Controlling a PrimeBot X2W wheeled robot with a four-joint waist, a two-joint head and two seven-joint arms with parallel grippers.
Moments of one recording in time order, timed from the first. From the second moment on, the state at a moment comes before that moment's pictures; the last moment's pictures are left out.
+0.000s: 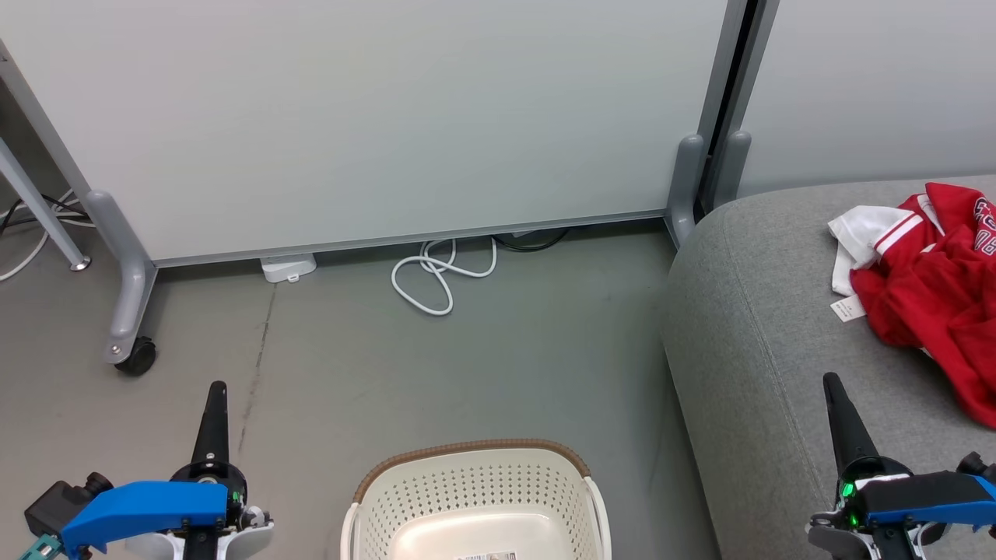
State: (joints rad) left arm -0.06 0.06 0.08 0.24 -1.29 -0.12 0.04; right arm -0.06 -0.04 -0.11 0.22 1.29 0.13 0.03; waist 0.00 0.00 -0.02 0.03
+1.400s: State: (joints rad) left arm -0.10 0.05 0.11 0.25 -1.61 -0.13 0.11; right arm -0.10 -0.05 -0.11 0.25 1.61 0.13 0.11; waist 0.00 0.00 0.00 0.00
